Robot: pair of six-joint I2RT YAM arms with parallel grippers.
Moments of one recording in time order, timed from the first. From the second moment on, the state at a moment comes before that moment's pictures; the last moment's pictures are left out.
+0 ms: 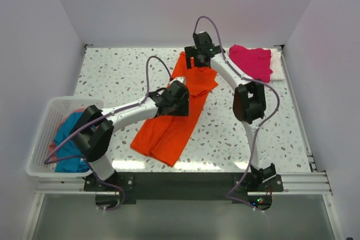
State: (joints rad) left arm -0.81 1.73 1.17 -0.37 -0.12 -0.69; right arm 0.43 2.42 2.23 -0.64 0.22 0.18
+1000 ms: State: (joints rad) left arm -0.98 1.60 0.86 -0.44 -0.27 -0.64; right arm 0.43 2.40 2.00 -0.52 0.13 0.33
